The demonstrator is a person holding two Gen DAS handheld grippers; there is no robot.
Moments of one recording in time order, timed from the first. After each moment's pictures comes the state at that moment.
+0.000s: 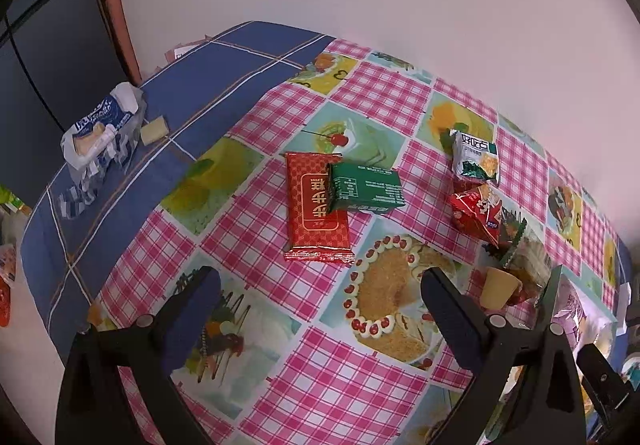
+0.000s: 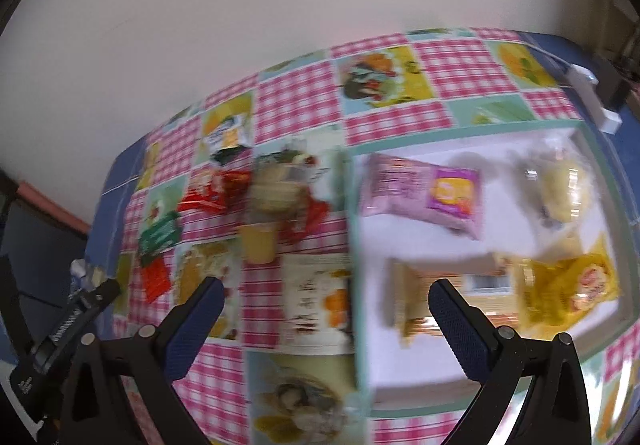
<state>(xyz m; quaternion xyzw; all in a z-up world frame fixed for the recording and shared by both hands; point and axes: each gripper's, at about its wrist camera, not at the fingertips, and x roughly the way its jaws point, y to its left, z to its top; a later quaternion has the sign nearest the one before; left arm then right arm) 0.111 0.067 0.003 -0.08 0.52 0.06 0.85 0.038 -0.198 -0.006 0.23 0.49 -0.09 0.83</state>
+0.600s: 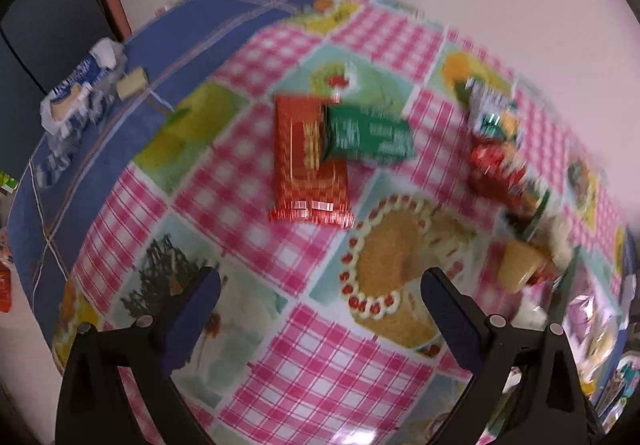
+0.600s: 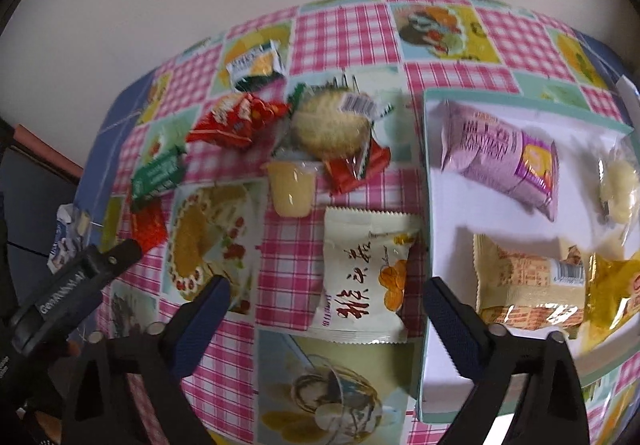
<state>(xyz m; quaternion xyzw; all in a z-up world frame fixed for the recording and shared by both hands) 0.124 0.055 -0.043 -0.08 0.60 0.06 0.79 0.059 -0.162 -0.054 0.19 0.57 -0.07 0.80</state>
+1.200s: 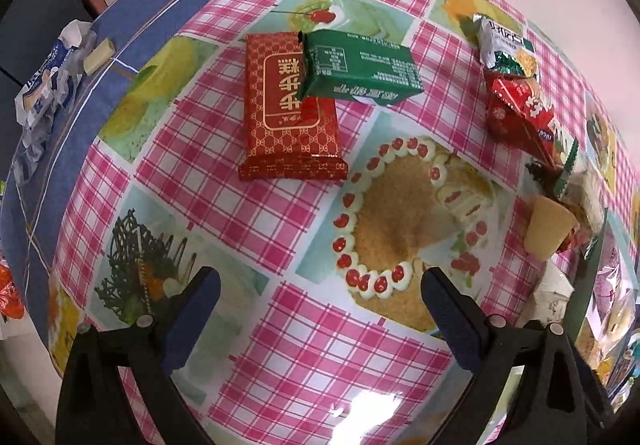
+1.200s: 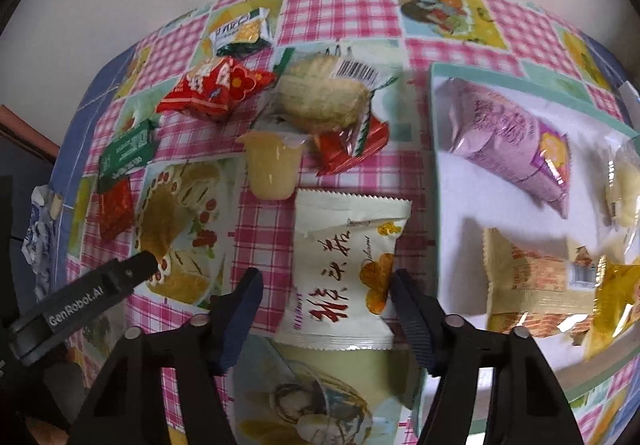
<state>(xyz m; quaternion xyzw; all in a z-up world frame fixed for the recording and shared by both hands) 0.130 0.033 -0.080 -0.06 0.65 0.04 0.76 0.069 -0.152 -0.079 0.16 0.60 -0.07 0.78</state>
